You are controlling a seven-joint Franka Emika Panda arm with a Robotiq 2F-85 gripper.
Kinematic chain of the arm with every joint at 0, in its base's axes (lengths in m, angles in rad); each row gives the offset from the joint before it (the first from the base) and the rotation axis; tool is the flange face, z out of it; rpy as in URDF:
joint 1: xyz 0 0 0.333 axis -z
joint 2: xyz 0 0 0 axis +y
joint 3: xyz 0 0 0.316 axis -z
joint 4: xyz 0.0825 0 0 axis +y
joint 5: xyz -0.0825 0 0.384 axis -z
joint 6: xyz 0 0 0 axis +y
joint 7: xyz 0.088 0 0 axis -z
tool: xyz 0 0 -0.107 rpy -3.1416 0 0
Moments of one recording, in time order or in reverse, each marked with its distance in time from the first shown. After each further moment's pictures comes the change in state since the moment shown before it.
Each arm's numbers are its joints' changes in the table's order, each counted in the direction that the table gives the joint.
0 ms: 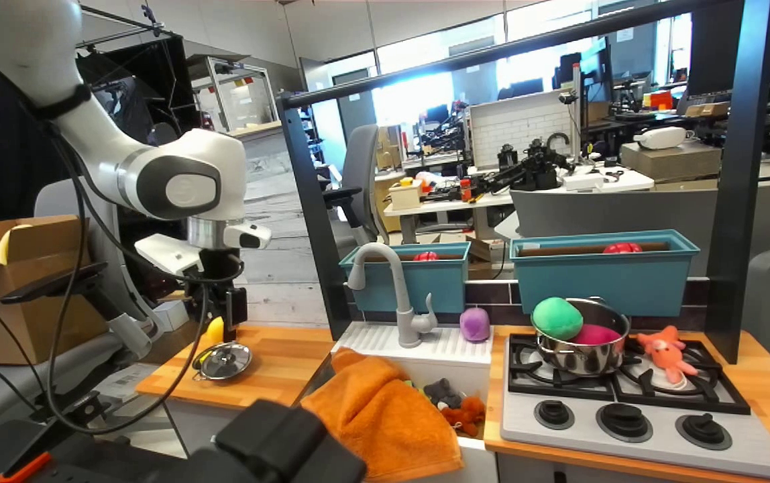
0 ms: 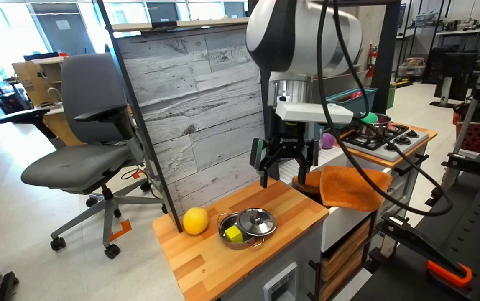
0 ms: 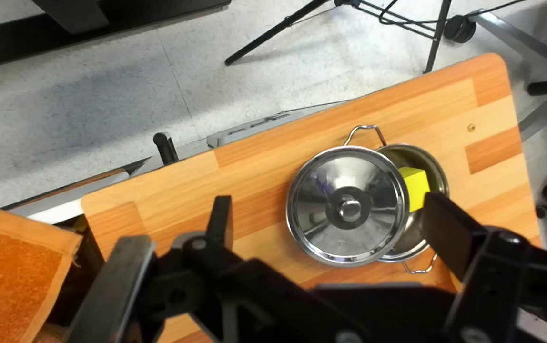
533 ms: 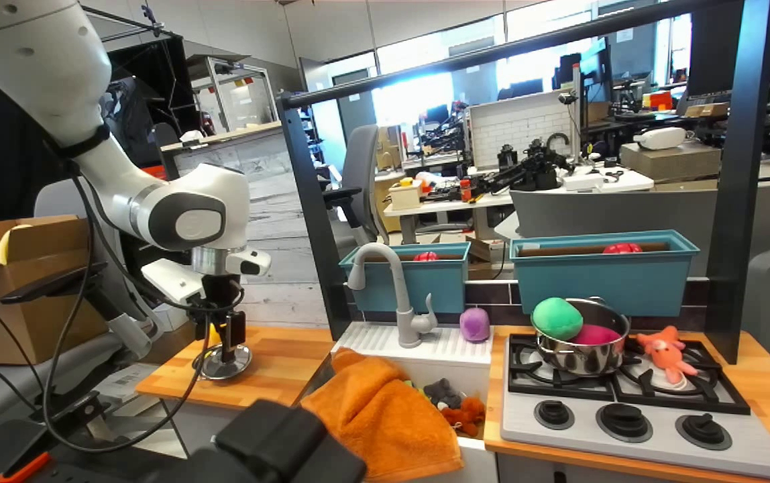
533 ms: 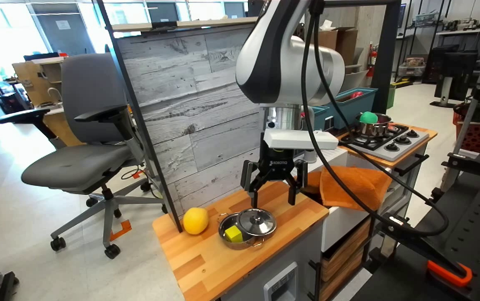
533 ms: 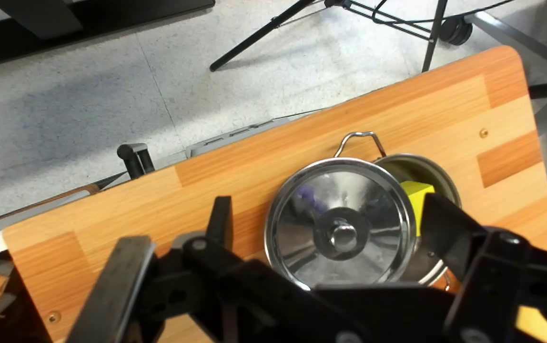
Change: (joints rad) arm 0.000 0.141 -0.039 -0.108 0.001 -0.024 0.025
